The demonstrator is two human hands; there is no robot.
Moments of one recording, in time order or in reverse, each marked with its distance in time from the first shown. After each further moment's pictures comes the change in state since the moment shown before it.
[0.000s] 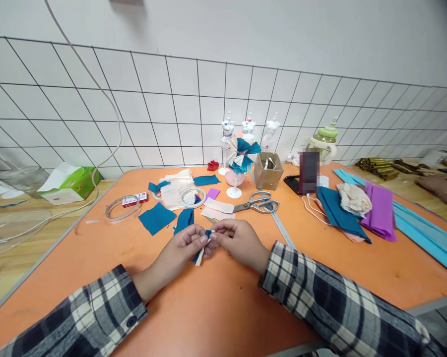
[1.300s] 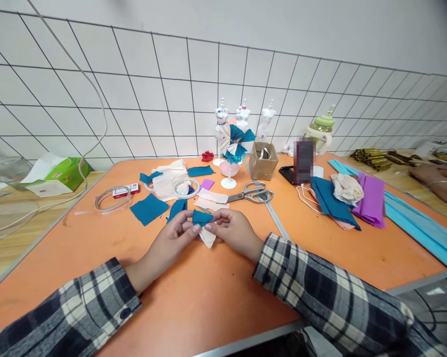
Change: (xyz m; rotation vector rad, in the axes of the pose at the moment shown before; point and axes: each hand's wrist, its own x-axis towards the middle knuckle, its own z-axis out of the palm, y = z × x) left_hand 0.001 0.005 0.007 0.174 0.174 0.102; right_hand -0.001 0.015 -0.007 0.127 0.011 0.101
